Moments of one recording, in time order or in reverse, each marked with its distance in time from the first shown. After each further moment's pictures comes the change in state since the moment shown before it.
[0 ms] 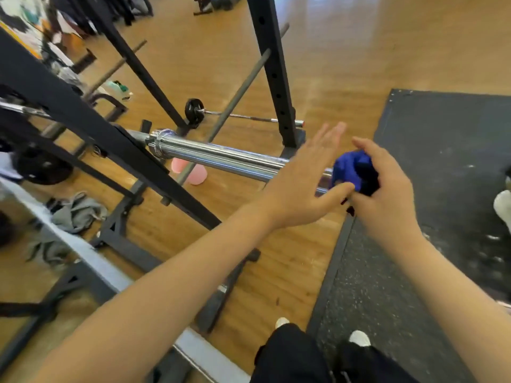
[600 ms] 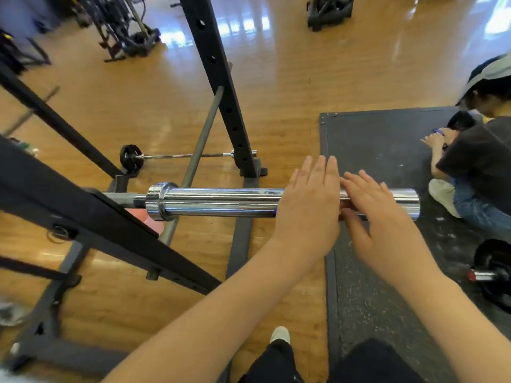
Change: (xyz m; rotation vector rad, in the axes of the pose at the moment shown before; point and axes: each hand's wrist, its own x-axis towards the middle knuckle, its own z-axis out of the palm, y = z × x) left_hand -0.017 -0.100 -0.060 0.394 -0.018 0.088; right_hand 0.007 -0.056 0.130 -0.584 -0.006 0.082
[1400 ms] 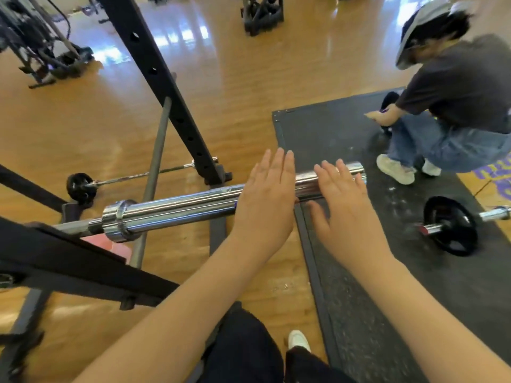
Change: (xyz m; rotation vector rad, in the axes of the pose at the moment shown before) left_hand -0.008 -0.015 0.006 0.148 0.036 0.192; right_hand -0.023 -0.013 0.013 -0.321 0.176 0.189
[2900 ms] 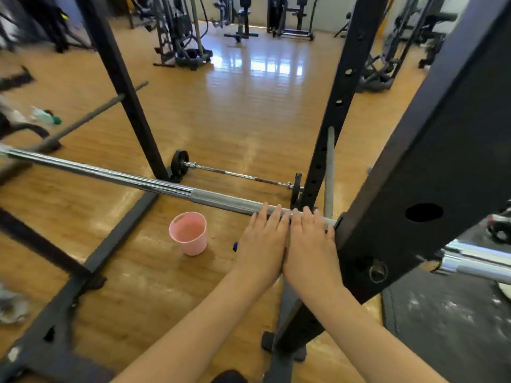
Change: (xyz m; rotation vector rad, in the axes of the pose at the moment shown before) left_hand -0.277 -0.439 -0.061 -0.068 -0.072 -0.377; right_hand 0.003 -0.519 0.185 -0.169 -0.444 -0.193
